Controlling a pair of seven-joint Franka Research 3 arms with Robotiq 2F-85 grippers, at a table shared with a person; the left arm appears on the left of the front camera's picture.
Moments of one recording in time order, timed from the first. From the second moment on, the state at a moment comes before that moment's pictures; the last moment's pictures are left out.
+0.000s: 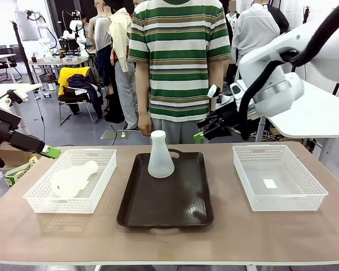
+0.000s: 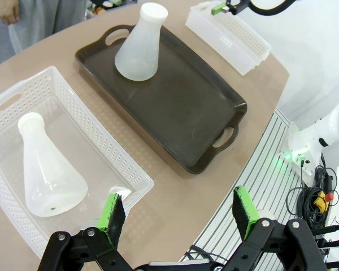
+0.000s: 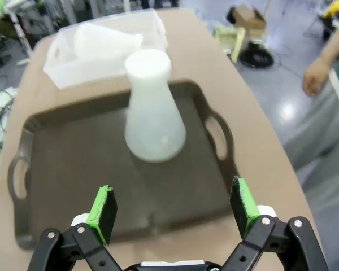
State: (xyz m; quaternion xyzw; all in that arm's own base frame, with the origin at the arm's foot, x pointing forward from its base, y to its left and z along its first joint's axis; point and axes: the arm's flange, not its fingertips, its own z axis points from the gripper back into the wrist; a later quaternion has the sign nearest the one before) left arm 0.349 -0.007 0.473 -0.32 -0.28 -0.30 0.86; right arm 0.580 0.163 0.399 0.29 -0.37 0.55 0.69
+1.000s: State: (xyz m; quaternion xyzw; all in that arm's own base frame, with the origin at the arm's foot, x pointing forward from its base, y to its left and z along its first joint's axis) left arm 0.349 -0.007 0.473 -0.32 -0.28 -0.30 0.86; right arm 0.506 -0.021 0.424 0.19 -0.39 0.35 0.83
